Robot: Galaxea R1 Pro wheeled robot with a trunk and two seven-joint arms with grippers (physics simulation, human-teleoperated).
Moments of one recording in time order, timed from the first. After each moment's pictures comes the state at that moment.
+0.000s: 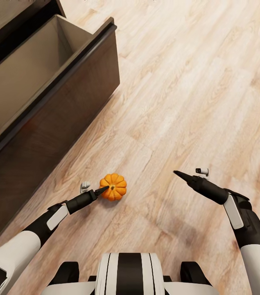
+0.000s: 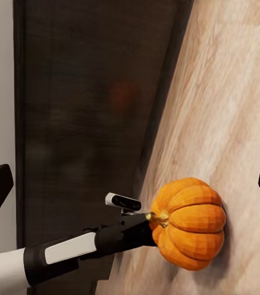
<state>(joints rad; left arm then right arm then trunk) -0.83 0.20 -0.43 -0.51 0.98 0.24 -0.87 -0.67 -0.22 -0.20 -1.08 -0.53 0.66 1.25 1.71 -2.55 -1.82</state>
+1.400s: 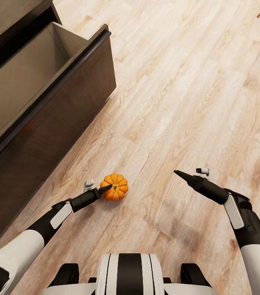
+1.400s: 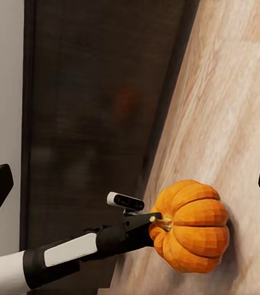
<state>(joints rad) -0.83 0.18 -0.44 -0.56 0.98 0.25 -0.81 -0.67 -0.22 -0.20 -1.08 -0.54 0.66 1.25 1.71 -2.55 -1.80</state>
